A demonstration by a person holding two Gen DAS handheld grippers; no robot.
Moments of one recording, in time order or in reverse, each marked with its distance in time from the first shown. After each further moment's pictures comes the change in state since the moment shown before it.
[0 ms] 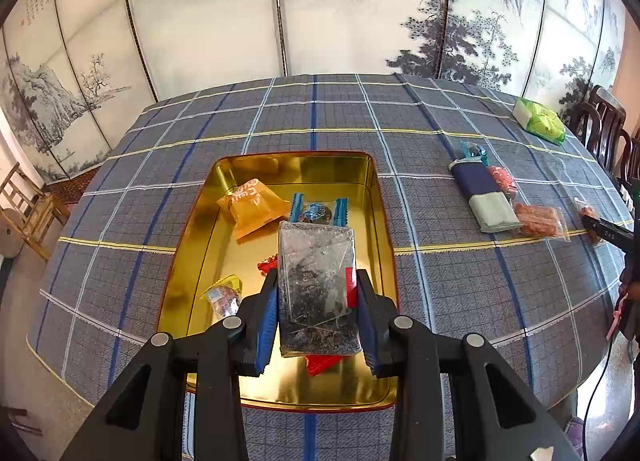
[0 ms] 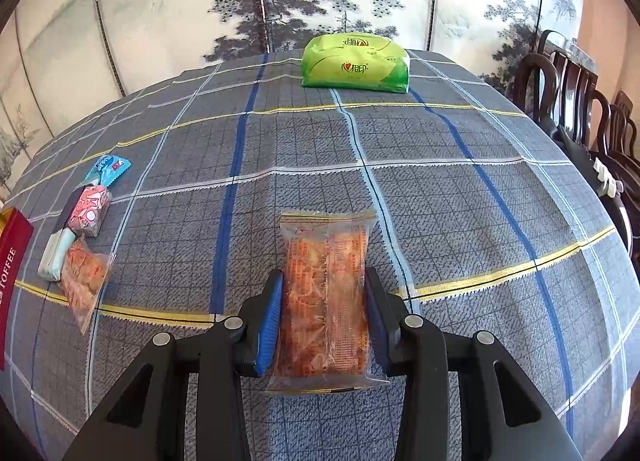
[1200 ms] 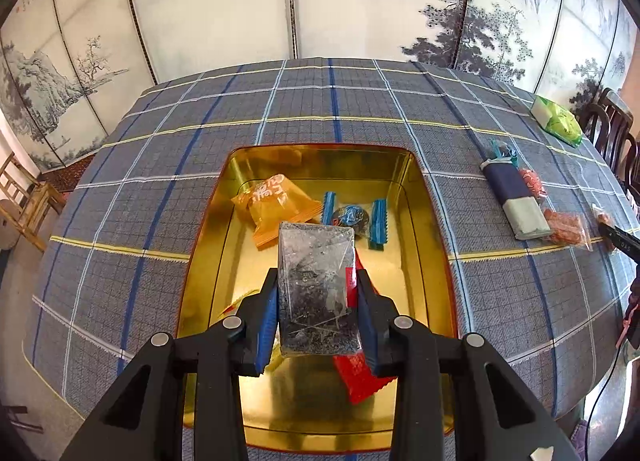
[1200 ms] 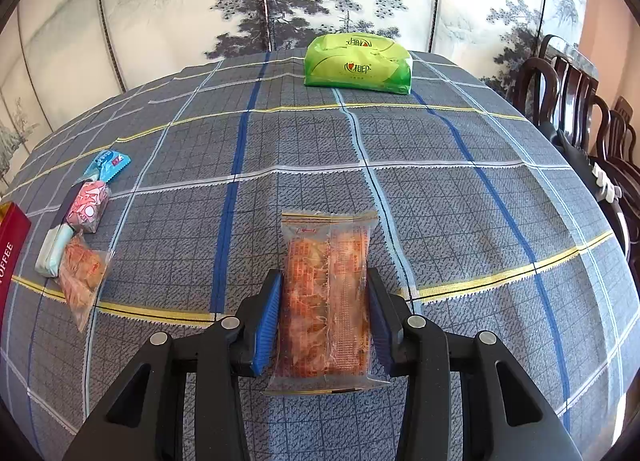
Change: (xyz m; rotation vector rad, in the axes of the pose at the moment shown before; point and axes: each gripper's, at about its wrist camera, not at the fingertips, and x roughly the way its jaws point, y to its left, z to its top) left arm 0.037 0.032 0.020 -0.013 0.061 -0.025; right arm 0.000 0.003 0.001 -0.010 0.002 -0.009
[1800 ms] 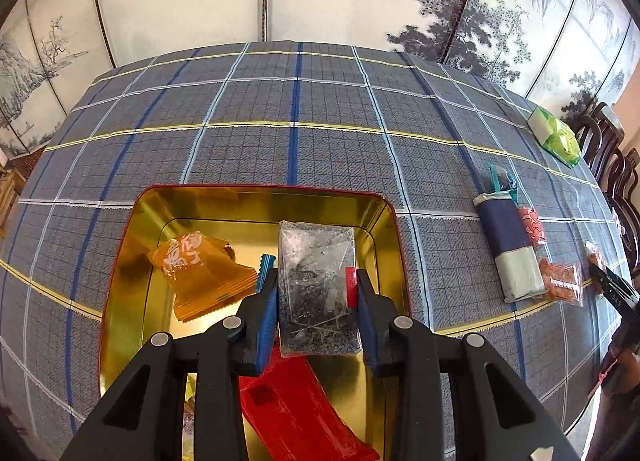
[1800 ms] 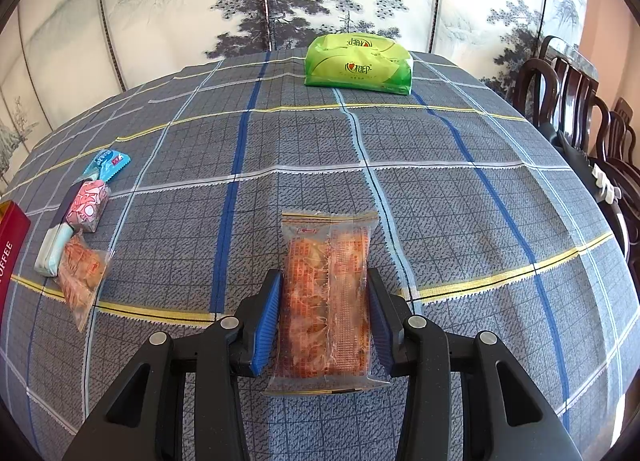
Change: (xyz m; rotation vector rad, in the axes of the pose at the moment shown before) left arm 0.069 -0.020 0.060 -0.035 0.084 -0.115; right arm 0.000 0.001 0.000 -0.001 0.000 -0.001
